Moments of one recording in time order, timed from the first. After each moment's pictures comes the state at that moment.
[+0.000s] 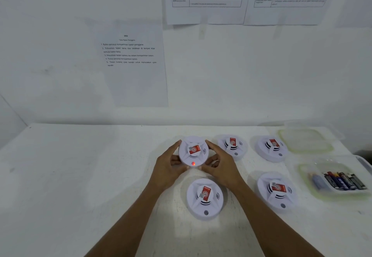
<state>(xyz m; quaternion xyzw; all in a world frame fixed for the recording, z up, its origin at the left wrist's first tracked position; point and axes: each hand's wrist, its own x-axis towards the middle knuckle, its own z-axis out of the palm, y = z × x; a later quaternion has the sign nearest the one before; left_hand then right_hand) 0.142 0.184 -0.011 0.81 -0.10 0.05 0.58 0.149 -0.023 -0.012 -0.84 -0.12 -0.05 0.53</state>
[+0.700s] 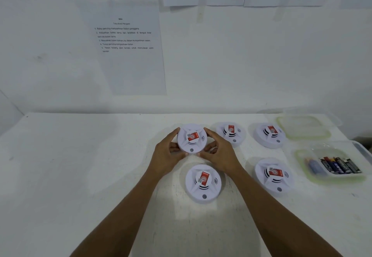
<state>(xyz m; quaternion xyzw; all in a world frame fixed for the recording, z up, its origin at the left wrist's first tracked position) 0.144 0.185 -0.012 0.82 -0.10 0.05 0.56 0.150 -0.024 -0.014 -0.85 -0.11 -0.06 0.51</state>
